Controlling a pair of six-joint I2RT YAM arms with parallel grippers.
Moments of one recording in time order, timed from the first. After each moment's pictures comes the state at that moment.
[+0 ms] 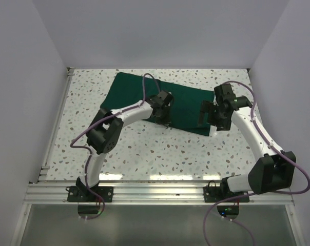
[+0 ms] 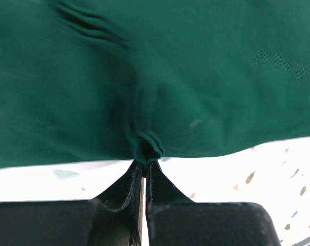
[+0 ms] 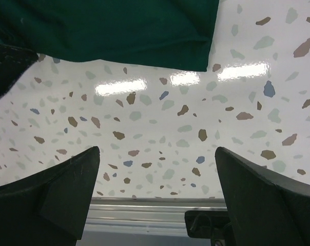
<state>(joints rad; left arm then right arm) -0.73 2.14 1.63 -0.53 0.03 -0.64 0.20 1.38 1.22 -1.00 -0.01 0.43</state>
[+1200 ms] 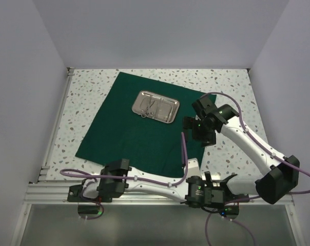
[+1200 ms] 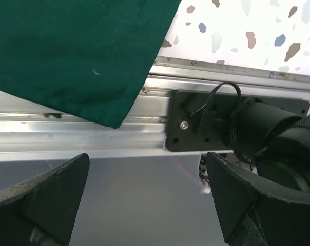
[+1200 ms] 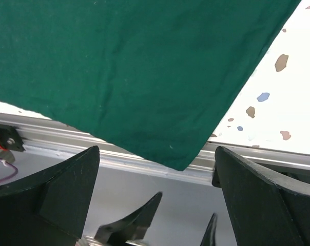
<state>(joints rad) -1.68 2.08 1.81 -1.13 -0.52 -1.87 0.53 1.31 1.19 -1.16 -0.08 0.63</state>
